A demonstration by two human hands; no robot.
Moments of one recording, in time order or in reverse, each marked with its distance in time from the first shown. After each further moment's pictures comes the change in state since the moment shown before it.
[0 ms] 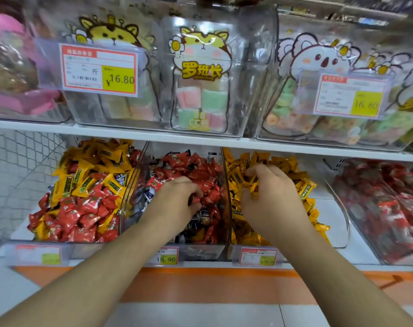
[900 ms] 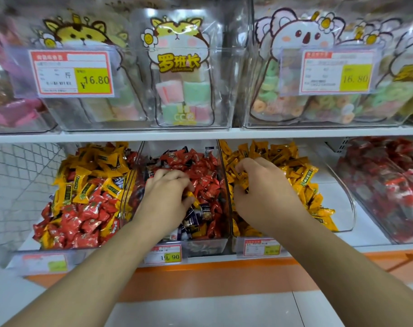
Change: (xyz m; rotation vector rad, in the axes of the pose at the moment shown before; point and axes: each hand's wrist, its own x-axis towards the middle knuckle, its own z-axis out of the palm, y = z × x) left_hand 0.004 -0.012 -0.001 0.202 0.017 -0.012; right_hand 0.000 -0.003 0.004 0.039 -0.077 -0.034
